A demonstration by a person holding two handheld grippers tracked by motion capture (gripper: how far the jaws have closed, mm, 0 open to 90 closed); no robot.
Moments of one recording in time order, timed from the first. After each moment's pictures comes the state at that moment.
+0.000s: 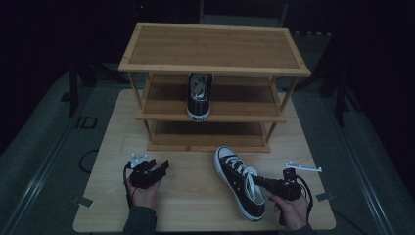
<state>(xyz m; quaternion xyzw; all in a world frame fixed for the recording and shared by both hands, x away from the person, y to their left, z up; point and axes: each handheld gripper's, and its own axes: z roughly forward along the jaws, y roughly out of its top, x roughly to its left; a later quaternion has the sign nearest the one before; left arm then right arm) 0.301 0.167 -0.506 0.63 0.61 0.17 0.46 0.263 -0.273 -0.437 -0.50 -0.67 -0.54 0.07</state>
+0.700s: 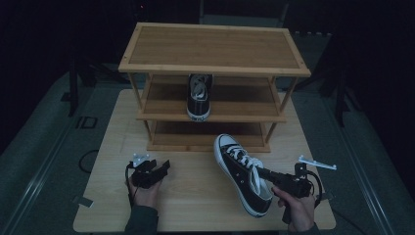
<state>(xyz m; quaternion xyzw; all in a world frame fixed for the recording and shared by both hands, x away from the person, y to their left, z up) 0.304 0.164 -0.510 0.63 0.61 0.17 0.45 0.251 -0.275 -0.389 -0.48 -0.64 -0.60 0.08</state>
